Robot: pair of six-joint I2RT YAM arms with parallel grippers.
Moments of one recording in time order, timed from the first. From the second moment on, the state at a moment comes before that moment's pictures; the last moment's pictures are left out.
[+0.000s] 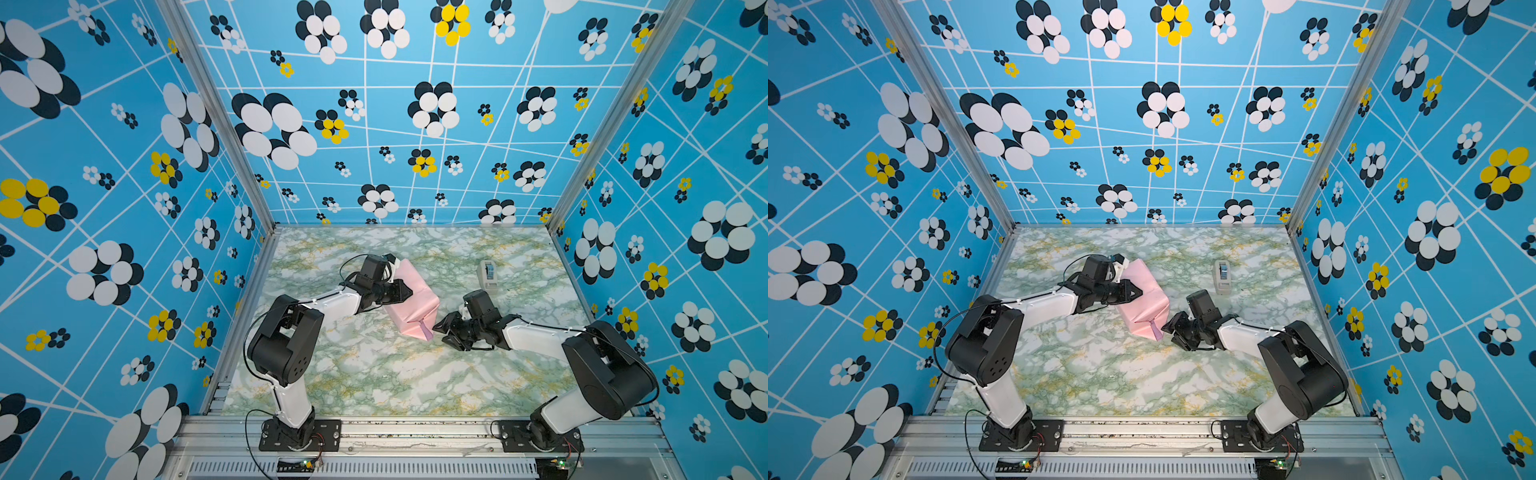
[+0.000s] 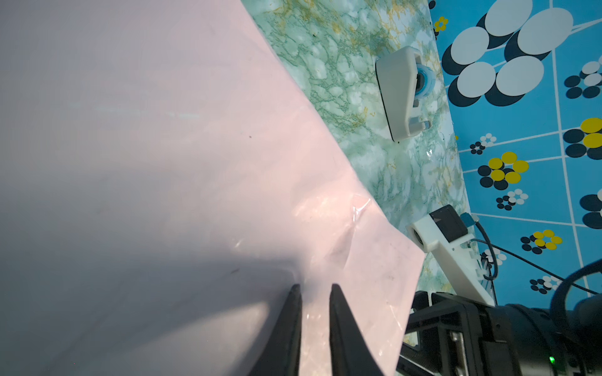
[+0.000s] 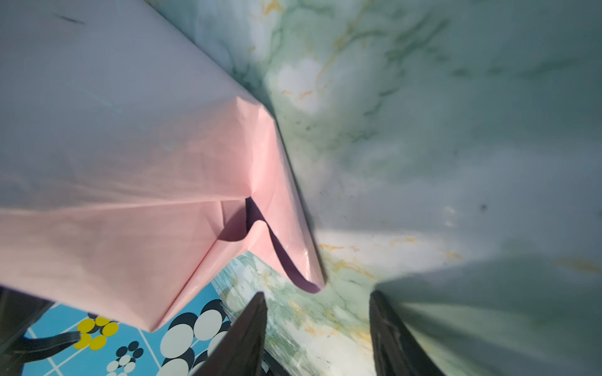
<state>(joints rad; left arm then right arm) -0.48 1.79 1.05 0.02 0.49 -0.58 0.52 1.58 0.64 0.01 -0.42 1.19</state>
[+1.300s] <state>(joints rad) -0.47 1.80 1.03 0.06 0.53 -0.60 0.55 1.73 0.53 0.54 -0.42 1.42</state>
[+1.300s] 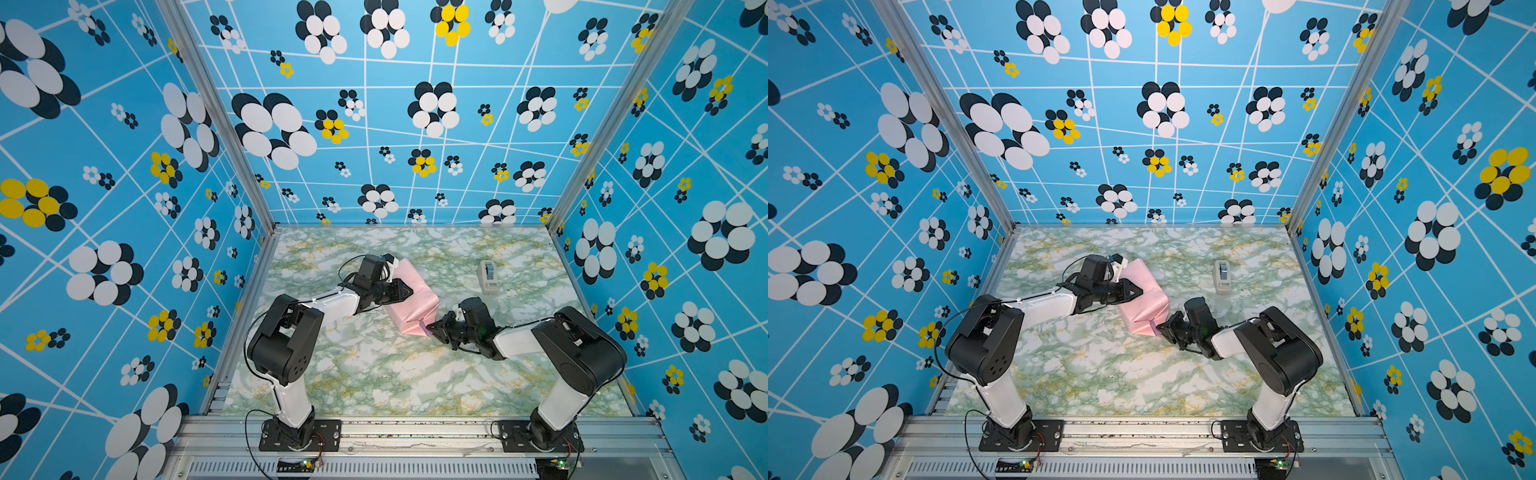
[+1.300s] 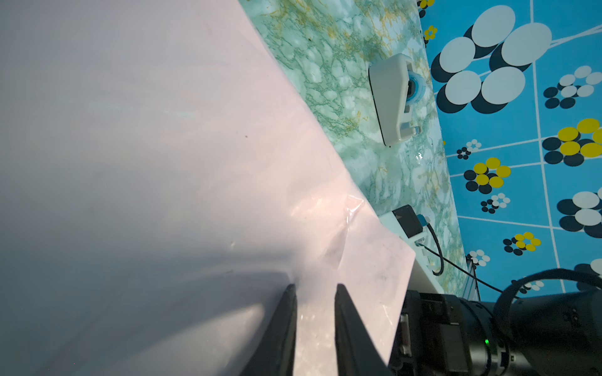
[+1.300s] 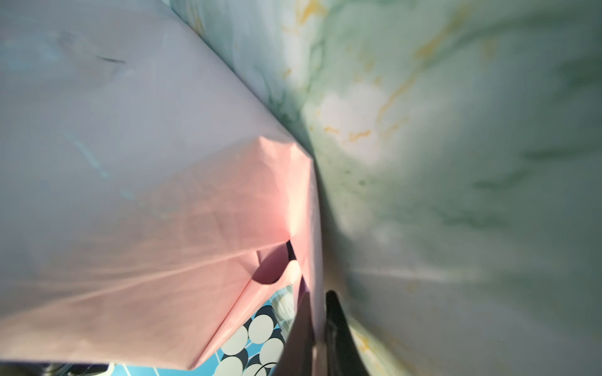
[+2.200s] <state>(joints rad) -0.64 1.55 1.09 -0.20 0.32 0.19 0.55 1.70 0.56 0.47 -0.40 1.45</state>
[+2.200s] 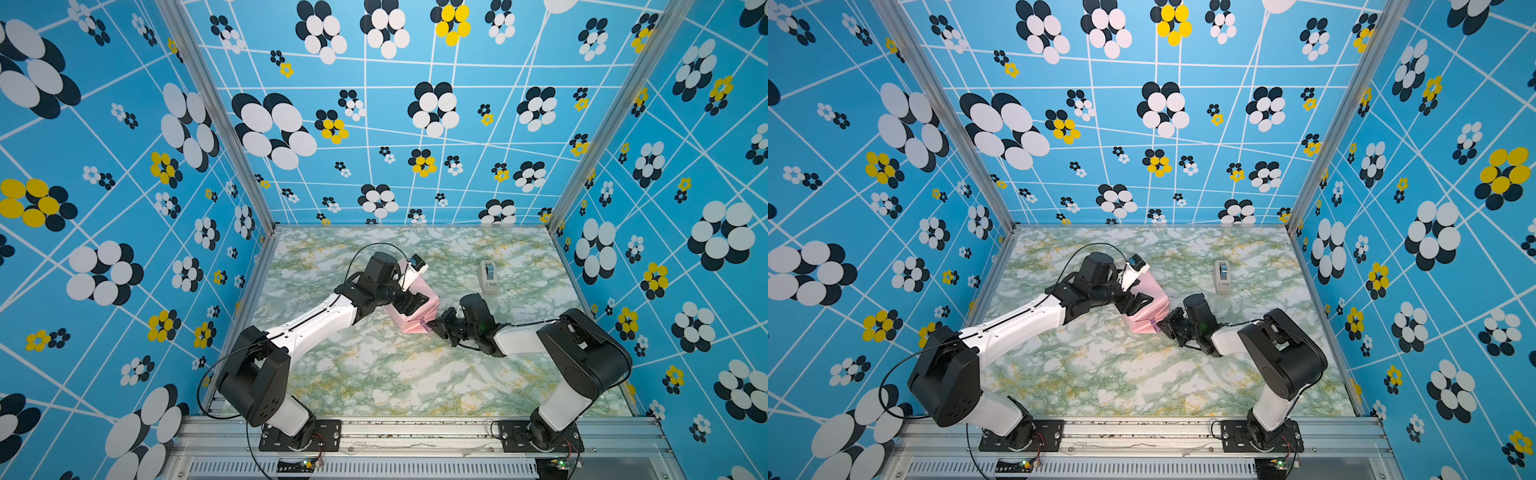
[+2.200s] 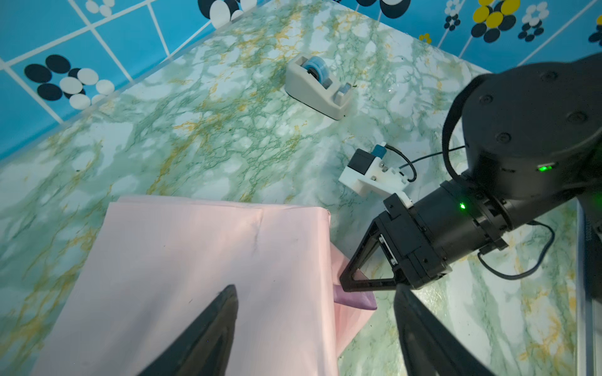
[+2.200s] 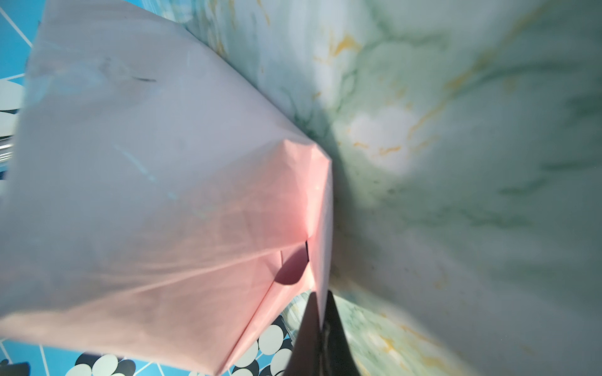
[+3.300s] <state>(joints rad) -0.71 1.84 1.27 -0.33 0.21 0.22 0.55 1.69 0.56 0.44 -0.40 1.44</state>
